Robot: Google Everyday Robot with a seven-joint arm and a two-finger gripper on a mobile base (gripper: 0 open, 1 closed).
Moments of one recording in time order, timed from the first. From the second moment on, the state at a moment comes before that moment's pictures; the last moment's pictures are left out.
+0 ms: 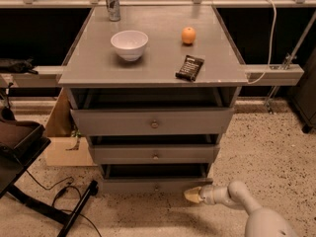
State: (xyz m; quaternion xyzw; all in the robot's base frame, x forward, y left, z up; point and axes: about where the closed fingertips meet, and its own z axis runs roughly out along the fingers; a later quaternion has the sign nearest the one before) arm 0.575 -0.158 0.142 -0.33 0.80 0.40 0.30
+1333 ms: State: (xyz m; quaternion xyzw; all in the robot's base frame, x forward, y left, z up) arm 0.613 -0.163 0.149 -0.32 0.81 0.38 0.32
